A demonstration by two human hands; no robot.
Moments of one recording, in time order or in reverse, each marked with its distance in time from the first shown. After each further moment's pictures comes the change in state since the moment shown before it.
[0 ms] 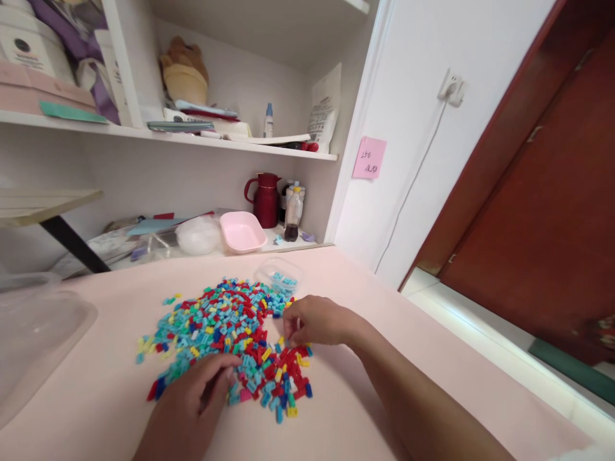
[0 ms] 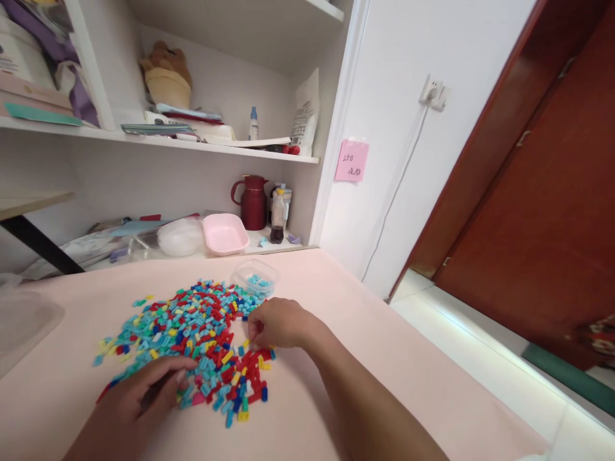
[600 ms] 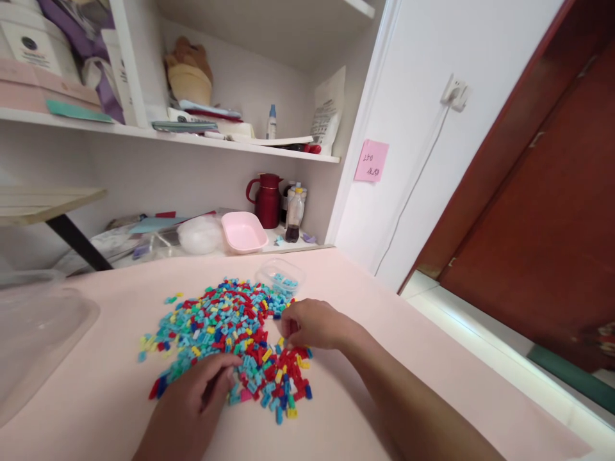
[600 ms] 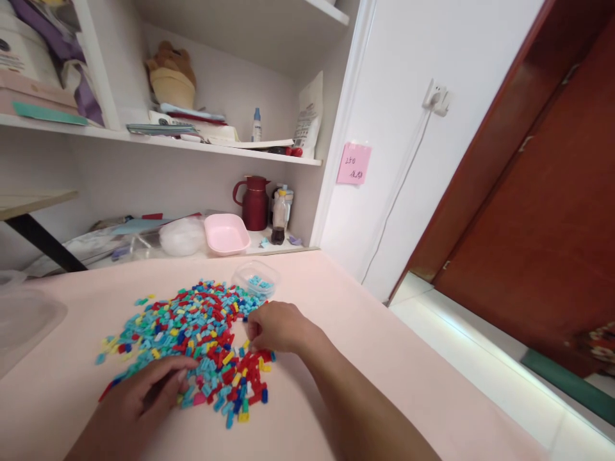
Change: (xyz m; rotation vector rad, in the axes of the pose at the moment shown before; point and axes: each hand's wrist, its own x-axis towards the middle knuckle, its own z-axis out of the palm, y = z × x) left_hand 0.000 0.001 0.001 -0.013 0.017 -0.028; right_hand 0.005 -0.007 0.006 -0.072 0.032 0.054
